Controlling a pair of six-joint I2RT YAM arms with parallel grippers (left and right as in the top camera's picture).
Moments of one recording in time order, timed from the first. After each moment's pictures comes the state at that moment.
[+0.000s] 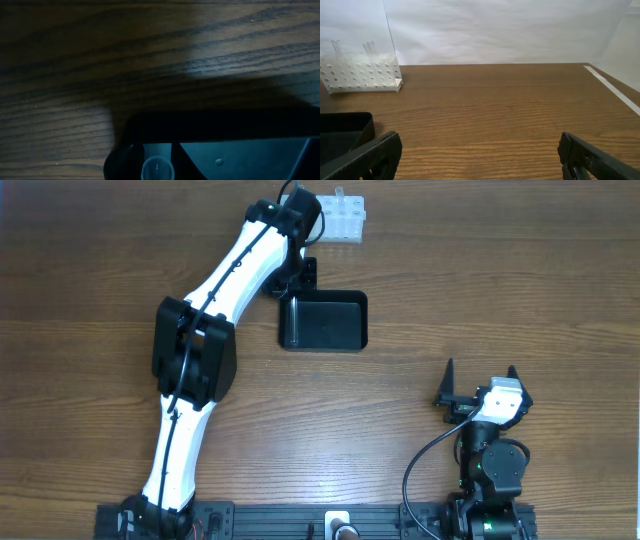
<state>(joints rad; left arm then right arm) -0.43 2.41 2.15 -1.23 0.05 -0.41 0.03 0.01 0.01 -0.05 0.18 -0.03</state>
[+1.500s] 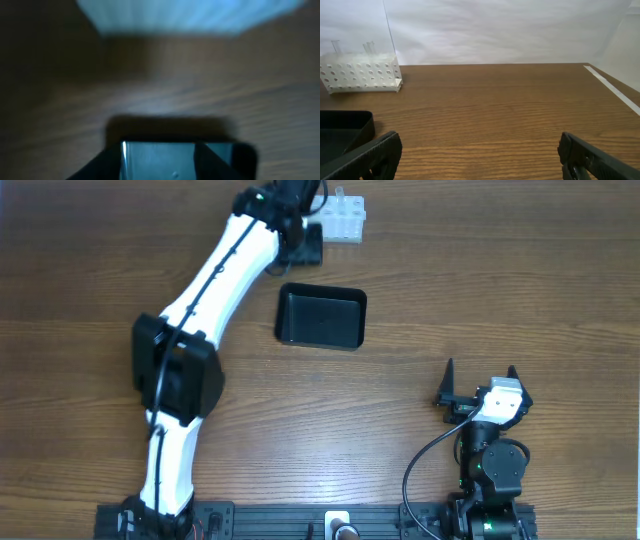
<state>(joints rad) -0.44 2.25 2.15 -1.01 -0.03 -0.42 0.03 0.01 0.01 -0.05 0.18 -0.03</state>
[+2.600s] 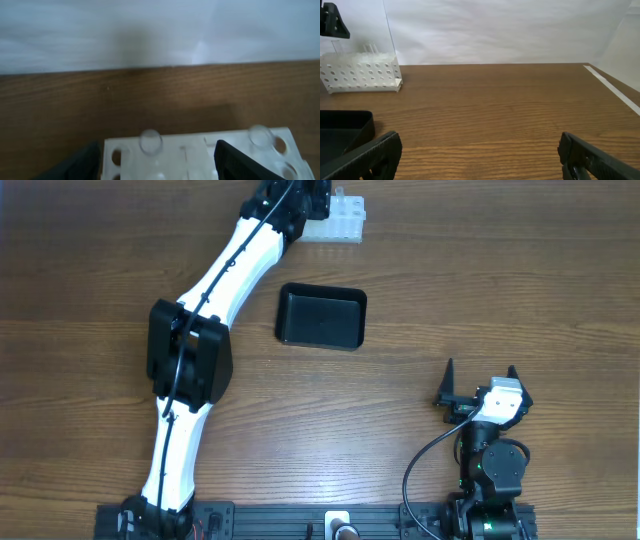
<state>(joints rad) -0.41 2.39 2.15 -0.43 -0.24 -0.23 0.03 0.01 0.01 -0.05 0.18 -0.03</state>
